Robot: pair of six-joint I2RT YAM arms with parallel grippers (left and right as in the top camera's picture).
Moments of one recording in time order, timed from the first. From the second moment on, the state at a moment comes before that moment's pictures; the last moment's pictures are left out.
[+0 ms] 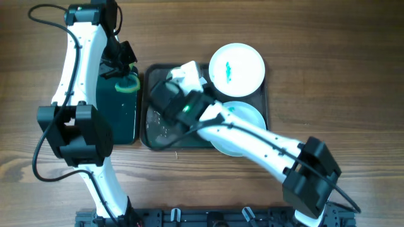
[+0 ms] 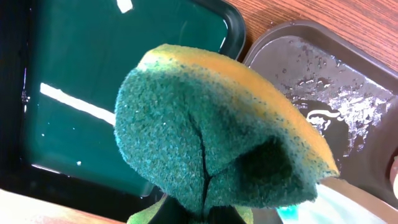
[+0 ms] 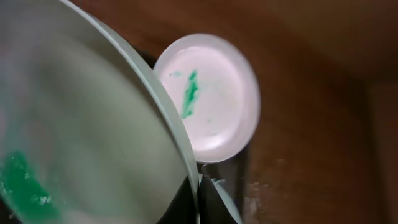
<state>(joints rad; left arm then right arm) 0.00 2.09 2.00 -1.47 0.01 -0.43 0.99 1.92 1.63 -1.04 0.91 0.50</state>
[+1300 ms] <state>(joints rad) -0.08 2.09 2.00 -1.43 0.01 -0.43 0.39 1.72 1.63 -0.98 -0.08 0.42</state>
